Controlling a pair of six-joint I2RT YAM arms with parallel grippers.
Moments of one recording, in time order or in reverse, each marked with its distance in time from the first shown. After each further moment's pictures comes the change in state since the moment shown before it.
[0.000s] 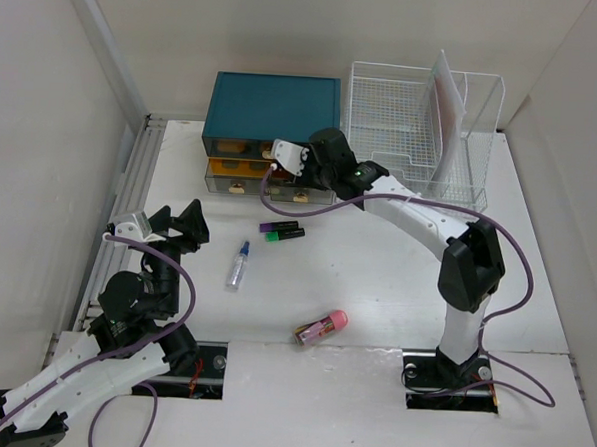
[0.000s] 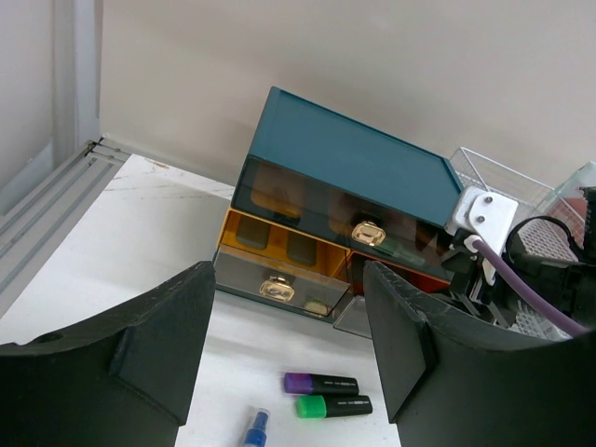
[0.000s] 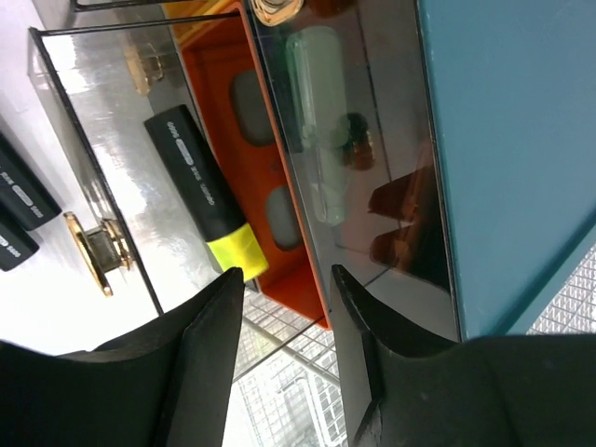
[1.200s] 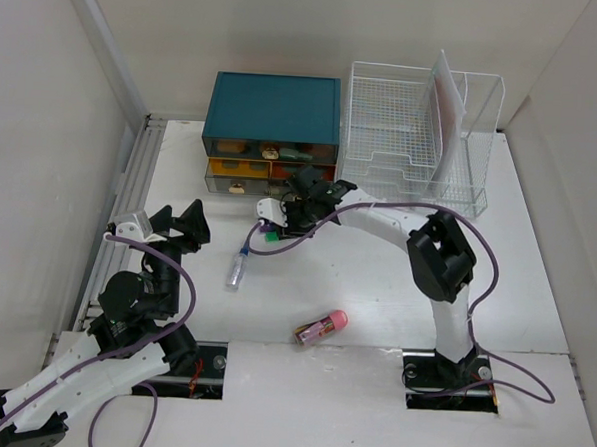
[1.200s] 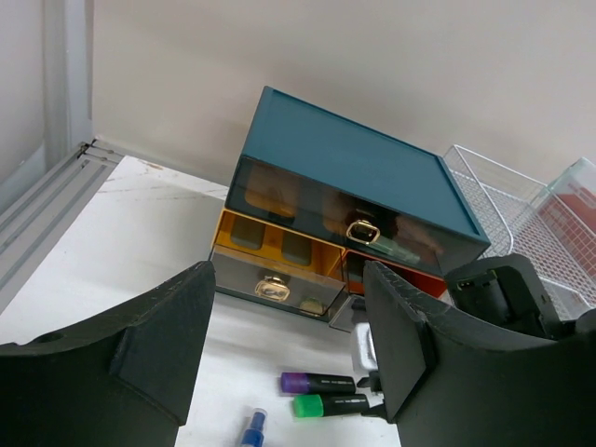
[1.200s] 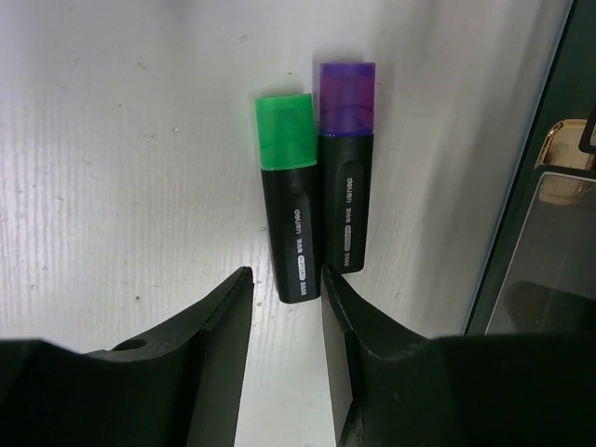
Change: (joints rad) left arm 0.000 0.000 0.000 0.000 0.017 0.000; right arm 0.072 0.154 -0.057 -0.201 -0.424 -0.116
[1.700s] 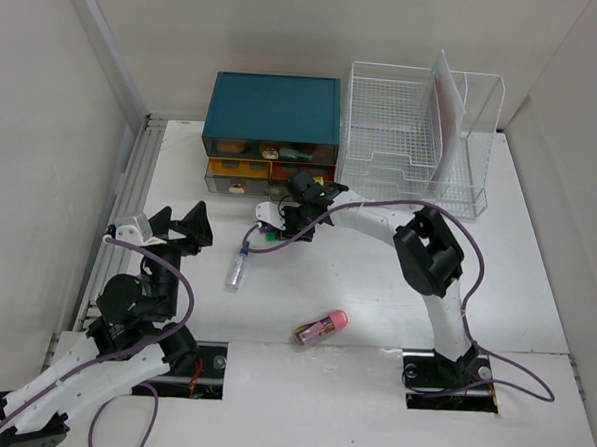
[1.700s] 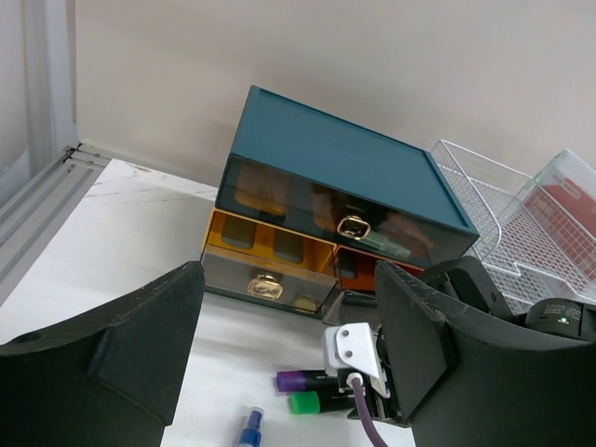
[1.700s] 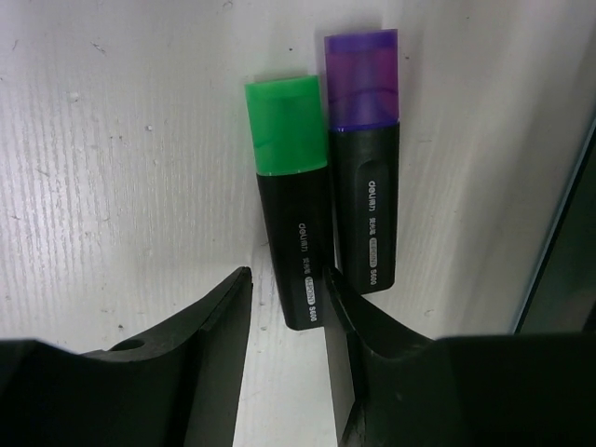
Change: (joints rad) left arm 0.000 -0.028 -0.013 -0.008 0.037 0.005; right arm 0.001 0.095 0.038 -0.005 0.042 0.039
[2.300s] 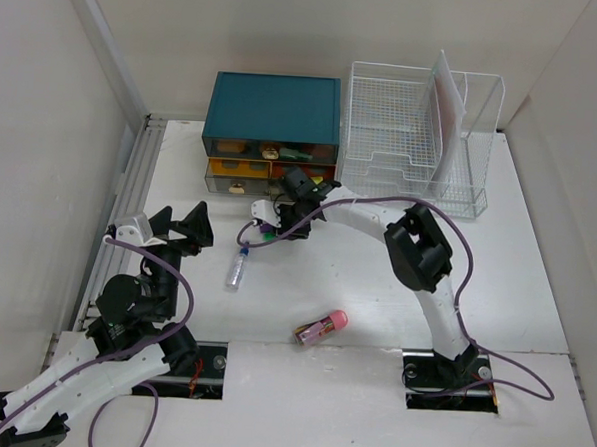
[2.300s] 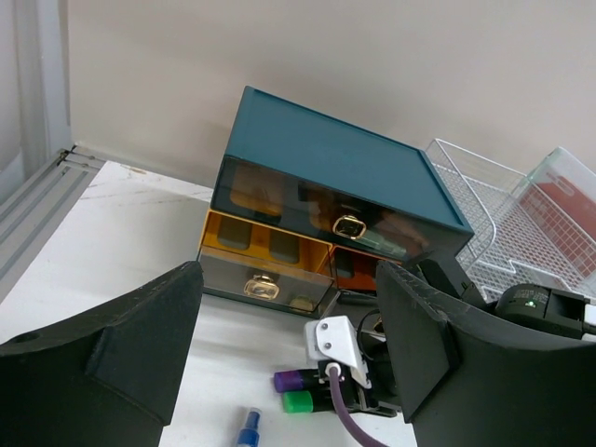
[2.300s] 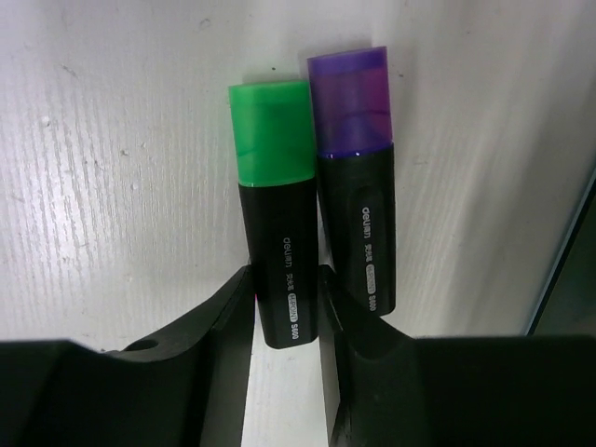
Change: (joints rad) left arm 0.000 -0.004 0.000 -0.002 0.018 0.000; right arm 0.000 0.085 0.116 -0.072 0.001 0.009
